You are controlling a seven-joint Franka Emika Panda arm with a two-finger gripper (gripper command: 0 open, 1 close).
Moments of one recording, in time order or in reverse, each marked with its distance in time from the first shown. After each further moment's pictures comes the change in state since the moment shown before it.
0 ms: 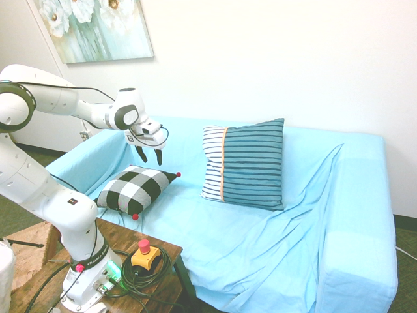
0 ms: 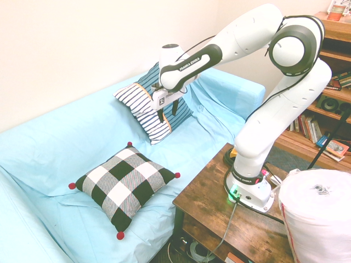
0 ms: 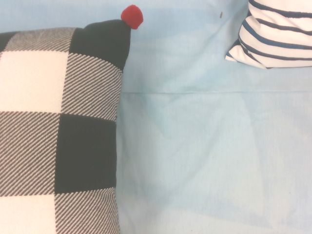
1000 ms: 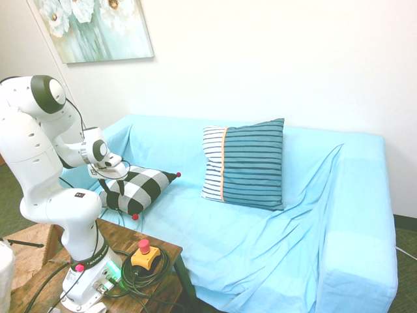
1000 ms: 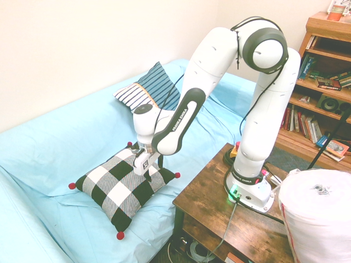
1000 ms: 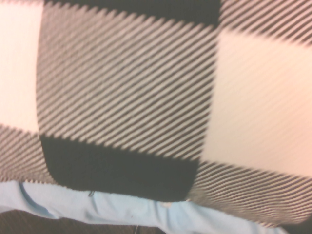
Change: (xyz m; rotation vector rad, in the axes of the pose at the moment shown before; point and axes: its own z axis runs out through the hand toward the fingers) arm -0.244 -0.085 0.174 -0.122 -0.065 -0.190
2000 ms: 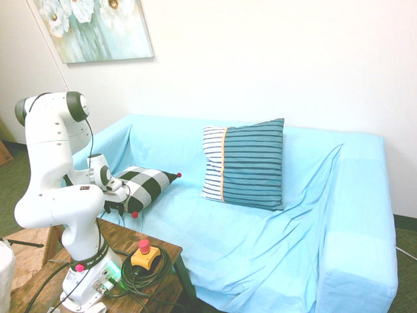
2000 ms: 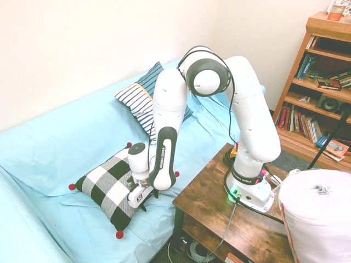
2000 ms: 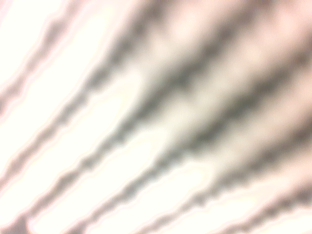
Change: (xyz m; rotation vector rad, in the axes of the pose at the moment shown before) arm -0.006 -0.056 0.107 0.039 -0.015 0.064
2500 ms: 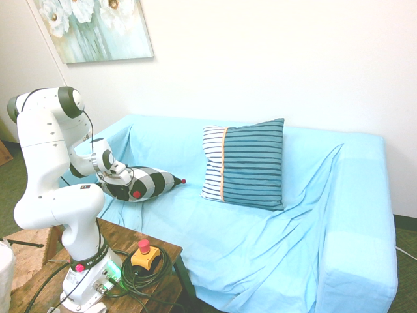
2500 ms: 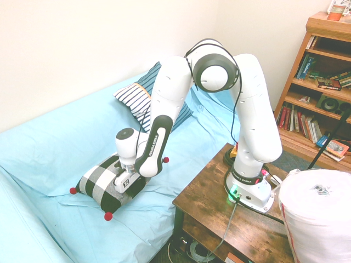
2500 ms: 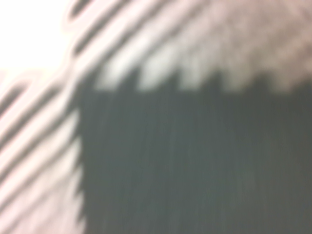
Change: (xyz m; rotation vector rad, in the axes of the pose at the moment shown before) arm 0.056 -0.050 -0.097 0.062 0.077 0.019
